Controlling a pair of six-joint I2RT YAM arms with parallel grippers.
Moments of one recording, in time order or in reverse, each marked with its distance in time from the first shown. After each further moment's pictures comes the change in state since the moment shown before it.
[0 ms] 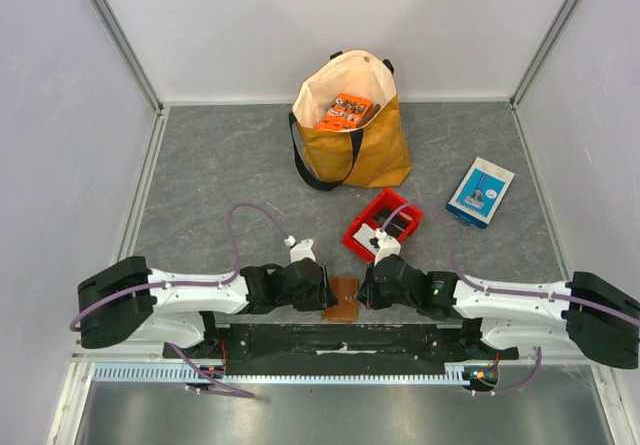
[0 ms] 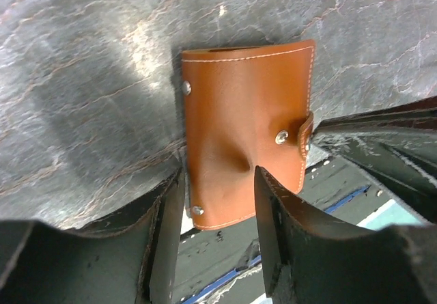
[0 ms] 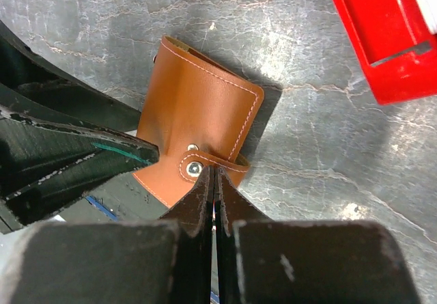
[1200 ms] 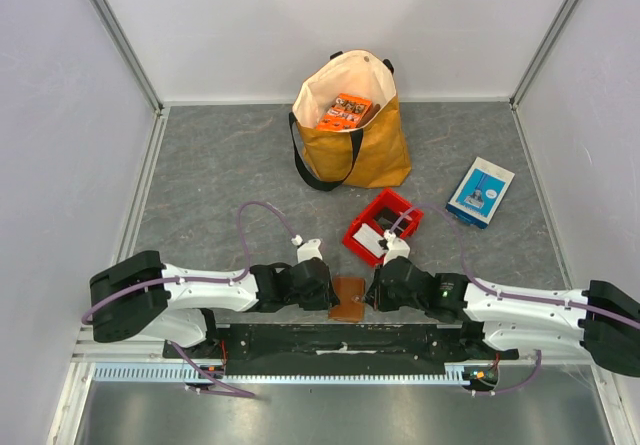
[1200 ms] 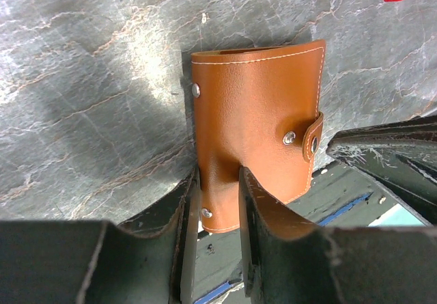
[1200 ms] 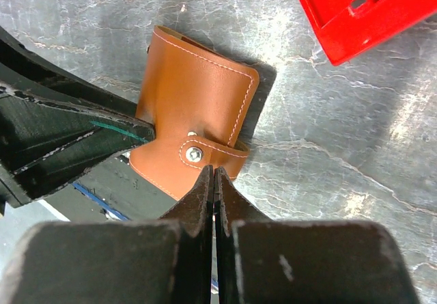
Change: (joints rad) left arm -0.014 0.097 0.058 0.021 -0.005 0.011; right arm 0.000 -0.086 -0.017 -0.103 0.008 0.047
